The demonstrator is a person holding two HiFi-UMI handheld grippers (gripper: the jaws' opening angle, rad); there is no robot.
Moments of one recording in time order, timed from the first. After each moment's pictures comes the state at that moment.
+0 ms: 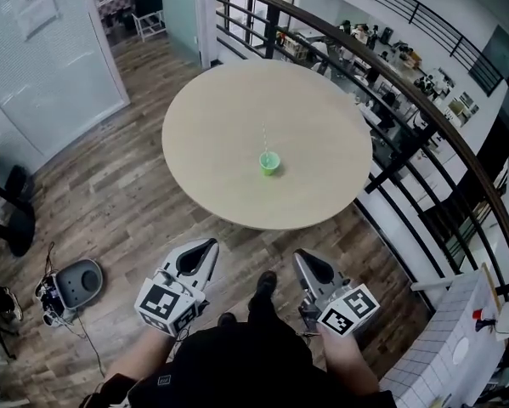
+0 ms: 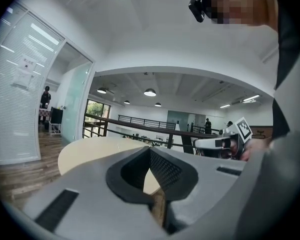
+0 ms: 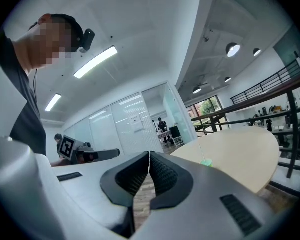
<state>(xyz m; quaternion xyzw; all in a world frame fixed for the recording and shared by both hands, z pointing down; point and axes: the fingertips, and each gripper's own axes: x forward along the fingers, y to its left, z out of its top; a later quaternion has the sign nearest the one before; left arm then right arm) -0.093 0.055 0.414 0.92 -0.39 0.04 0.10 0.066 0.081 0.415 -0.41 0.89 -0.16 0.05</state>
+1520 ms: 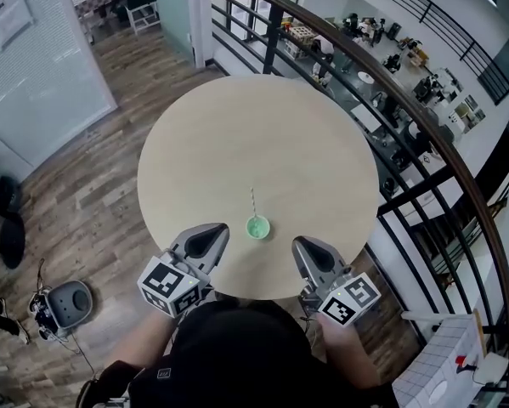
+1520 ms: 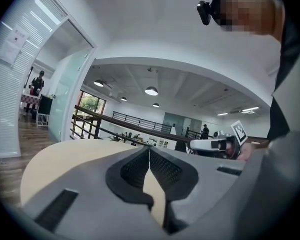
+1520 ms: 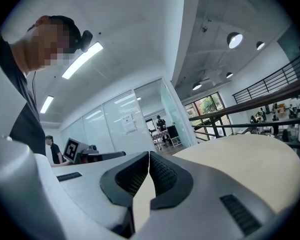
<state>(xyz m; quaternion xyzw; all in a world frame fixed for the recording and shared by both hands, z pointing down) -0.021 -0.240 0.429 0.93 -0.35 0.02 0.15 0.114 -0.213 0.415 -0.40 0.90 -0.18 0.04</state>
